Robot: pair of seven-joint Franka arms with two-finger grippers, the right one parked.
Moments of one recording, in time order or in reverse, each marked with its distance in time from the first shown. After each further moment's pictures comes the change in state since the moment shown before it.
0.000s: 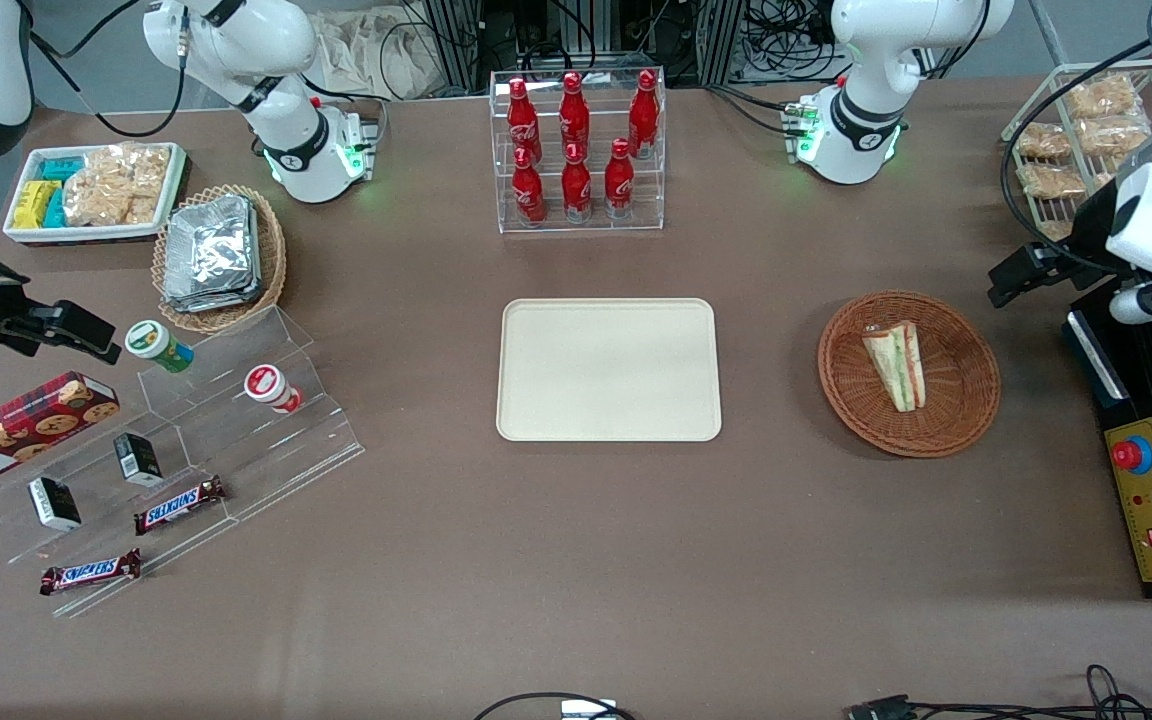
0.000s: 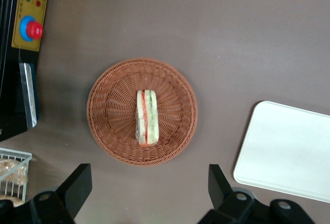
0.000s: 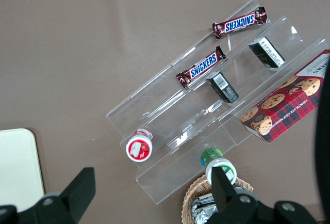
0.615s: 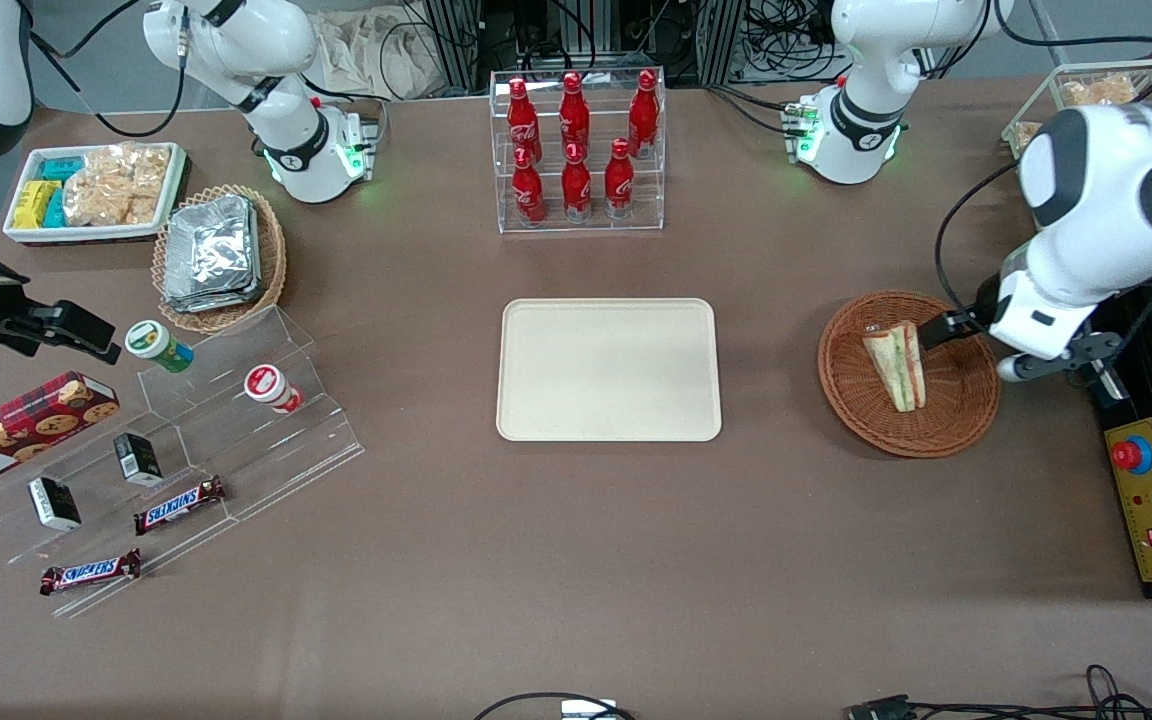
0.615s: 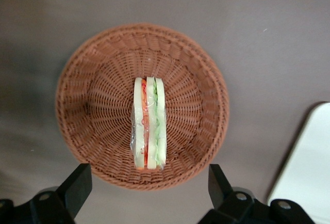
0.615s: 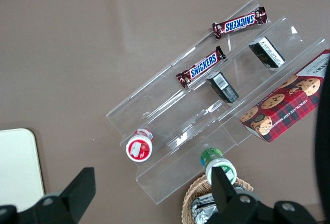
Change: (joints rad) arm 0.009 0.013 0.002 -0.481 -0.001 0.449 -0.027
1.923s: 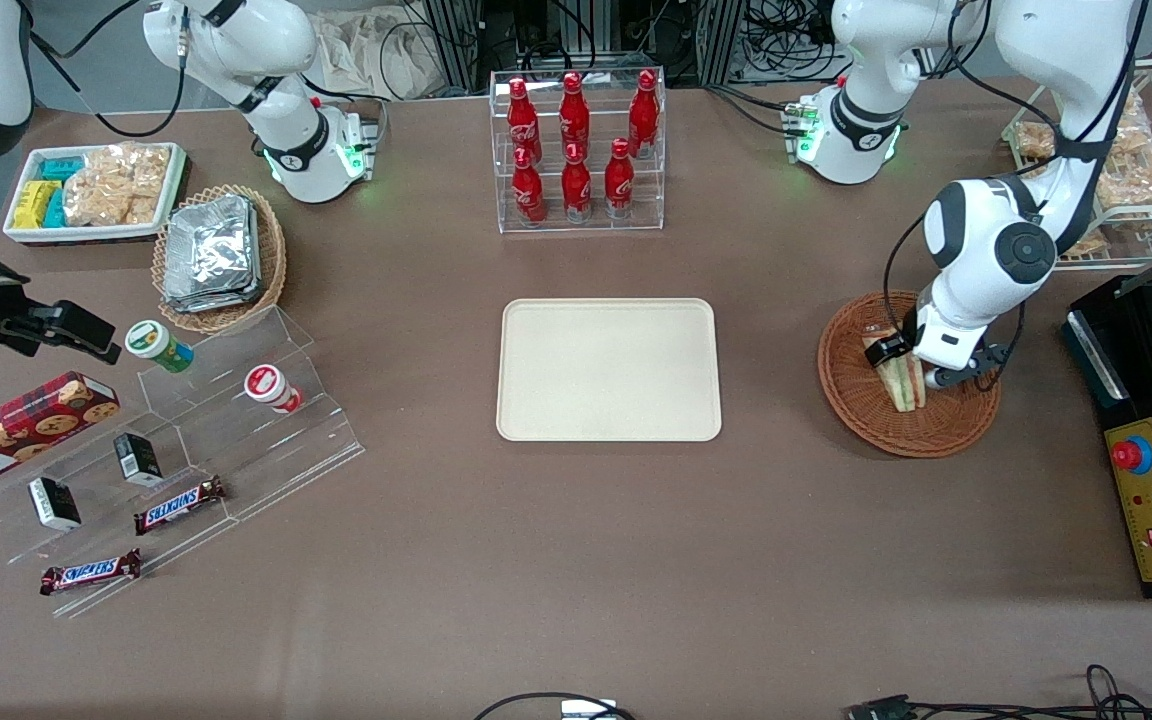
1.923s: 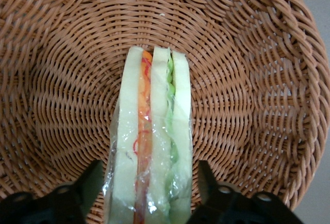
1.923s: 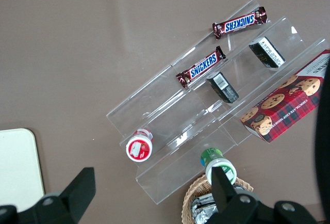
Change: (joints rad) arm 0.010 0.174 0.001 -0.305 0.000 0.520 -0.093
